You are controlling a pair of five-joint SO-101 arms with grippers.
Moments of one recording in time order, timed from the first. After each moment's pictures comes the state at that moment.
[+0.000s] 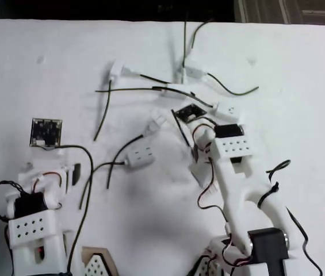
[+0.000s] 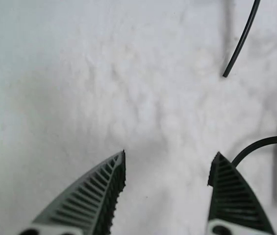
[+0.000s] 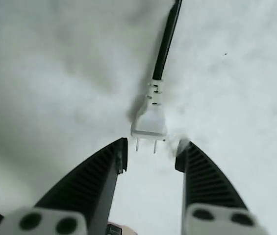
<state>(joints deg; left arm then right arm) -22.5 -65.1 79.2 49.6 -18.7 -11.9 -14.5 39.0 74.8 25.8</state>
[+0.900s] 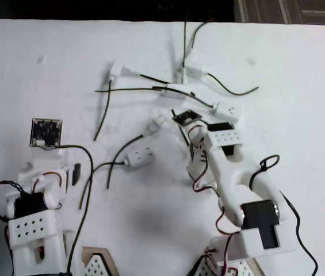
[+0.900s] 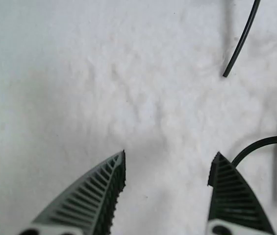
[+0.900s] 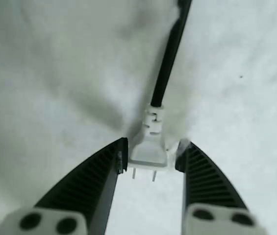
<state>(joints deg) -22.5 -65.1 79.2 49.6 -18.7 -12.3 -2.6 35.0 70.7 25.7</state>
